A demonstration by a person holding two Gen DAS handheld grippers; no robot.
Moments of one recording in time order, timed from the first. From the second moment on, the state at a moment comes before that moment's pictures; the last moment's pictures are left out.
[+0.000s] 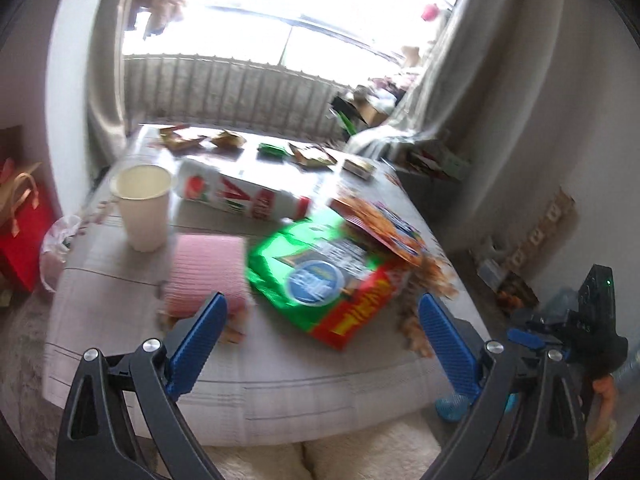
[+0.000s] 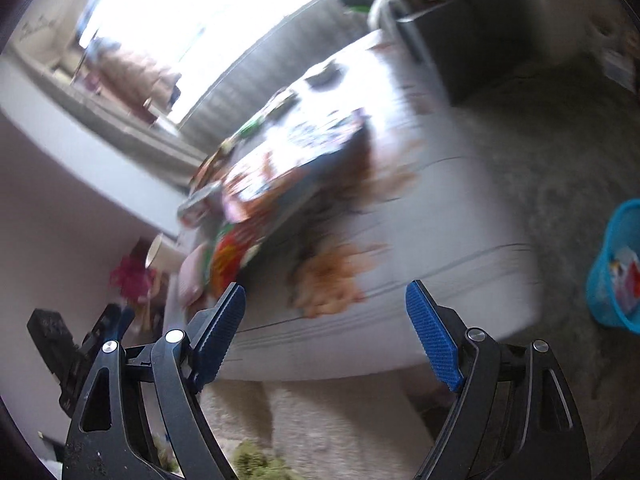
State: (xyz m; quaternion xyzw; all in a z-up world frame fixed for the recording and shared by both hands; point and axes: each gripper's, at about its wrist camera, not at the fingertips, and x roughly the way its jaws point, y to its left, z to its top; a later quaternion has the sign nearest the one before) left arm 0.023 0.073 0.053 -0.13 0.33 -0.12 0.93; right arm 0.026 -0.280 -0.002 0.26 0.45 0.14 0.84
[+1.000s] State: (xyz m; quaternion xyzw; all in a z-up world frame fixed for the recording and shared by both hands) left arm 0.145 0.195 0.012 -0.14 0.31 -0.02 0.94; right arm 0.100 -0.023 0.020 0.04 0.49 0.30 0.82
